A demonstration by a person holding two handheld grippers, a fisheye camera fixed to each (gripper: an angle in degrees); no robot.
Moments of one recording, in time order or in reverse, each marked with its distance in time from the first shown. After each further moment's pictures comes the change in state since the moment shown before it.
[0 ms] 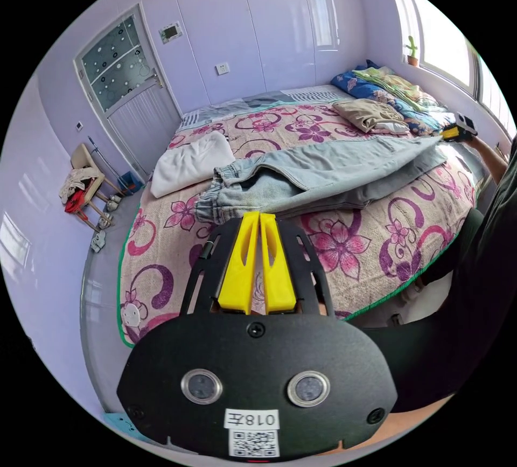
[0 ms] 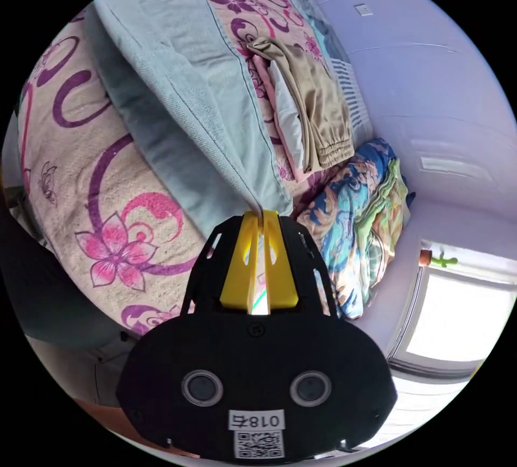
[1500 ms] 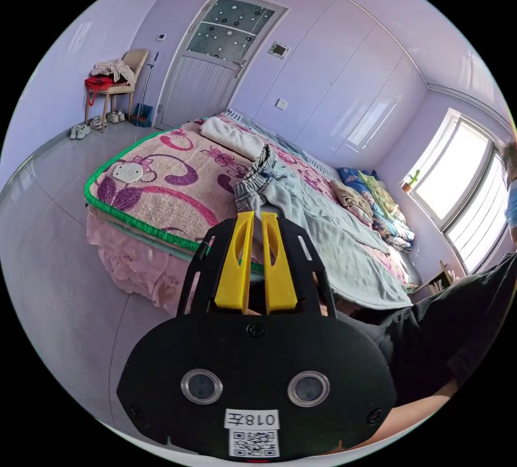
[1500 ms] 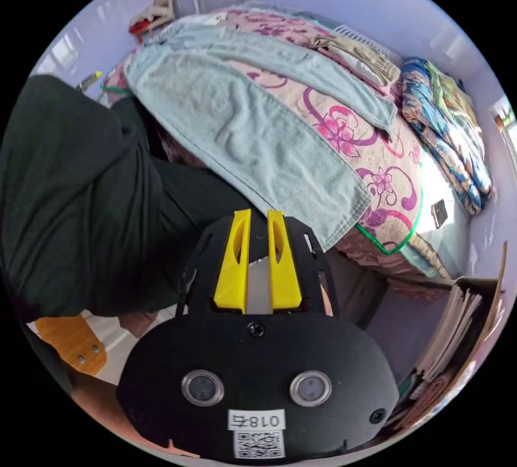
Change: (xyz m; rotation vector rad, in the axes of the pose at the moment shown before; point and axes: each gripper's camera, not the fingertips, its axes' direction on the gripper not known) left arm -0.189 0.294 -0.062 0.284 0.329 -0.613; right arm -0.216 0.387 -0.210 0.143 -0.654 0.442
